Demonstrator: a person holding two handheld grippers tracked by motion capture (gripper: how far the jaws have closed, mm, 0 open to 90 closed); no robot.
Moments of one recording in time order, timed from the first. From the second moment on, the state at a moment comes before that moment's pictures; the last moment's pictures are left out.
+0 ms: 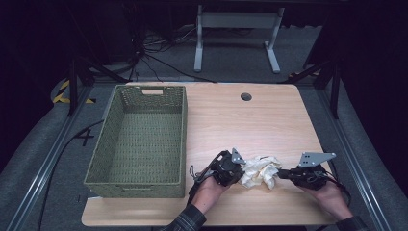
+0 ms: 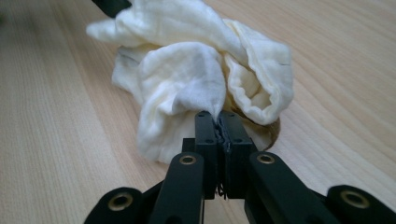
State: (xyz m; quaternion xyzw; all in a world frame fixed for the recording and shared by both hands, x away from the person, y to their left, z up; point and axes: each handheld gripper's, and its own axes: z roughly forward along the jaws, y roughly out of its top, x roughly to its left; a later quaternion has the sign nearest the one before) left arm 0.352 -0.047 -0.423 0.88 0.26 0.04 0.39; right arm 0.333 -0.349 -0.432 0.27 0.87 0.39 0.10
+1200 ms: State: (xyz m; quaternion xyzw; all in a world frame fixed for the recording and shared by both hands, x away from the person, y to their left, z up) left arm 0.367 -0.038 -0.421 0.88 0.28 0.07 0.38; right arm 0.346 -0.389 -0.415 0.31 0.84 0.42 0.14
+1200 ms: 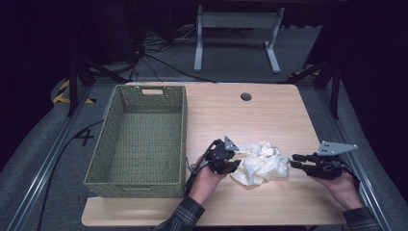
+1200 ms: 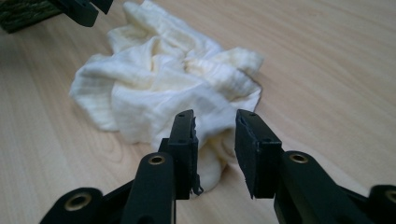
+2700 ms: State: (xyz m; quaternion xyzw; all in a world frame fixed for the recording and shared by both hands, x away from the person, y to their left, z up) left arm 0.350 -0.062 -0.452 0.93 0.20 0.06 0.32; right arm 0.339 -0.376 -0.447 0.30 0.88 0.36 0.09
